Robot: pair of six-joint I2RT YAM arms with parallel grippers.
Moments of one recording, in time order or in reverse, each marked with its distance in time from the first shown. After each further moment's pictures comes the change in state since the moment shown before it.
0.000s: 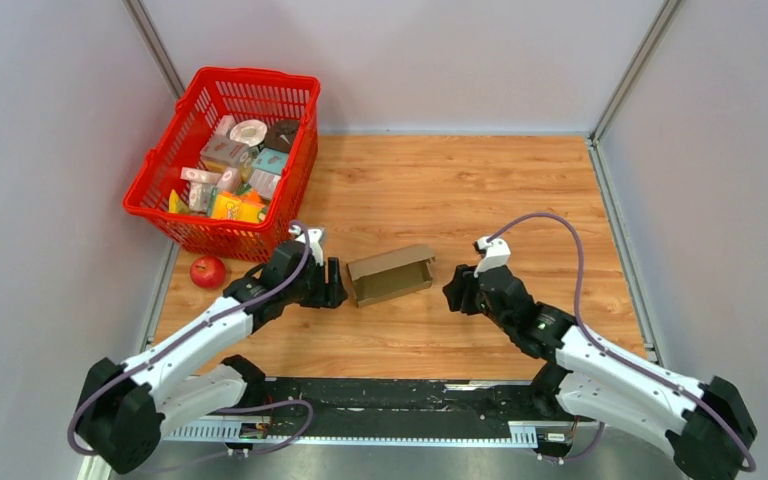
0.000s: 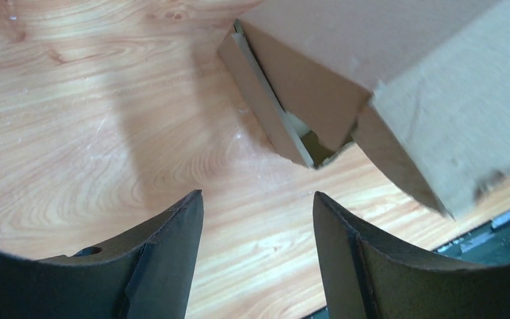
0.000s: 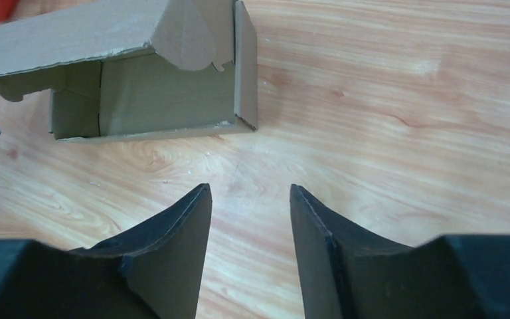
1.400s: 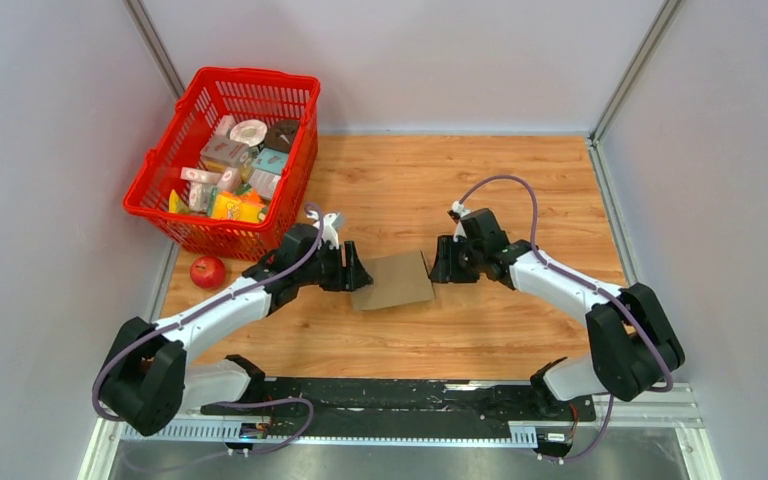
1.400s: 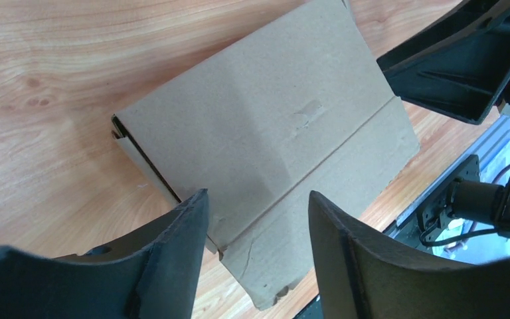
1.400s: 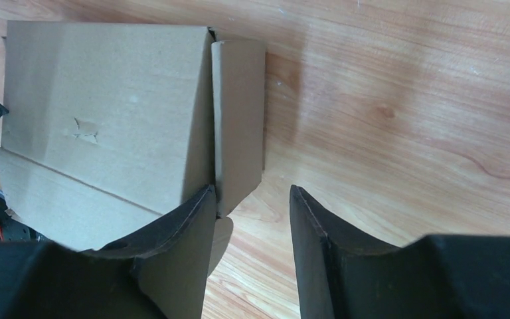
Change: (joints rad) left arm 0.037 0.177 0.030 0.297 0.268 -0.074; right arm -0.303 0.528 0.360 -0.193 -0.512 -0.039
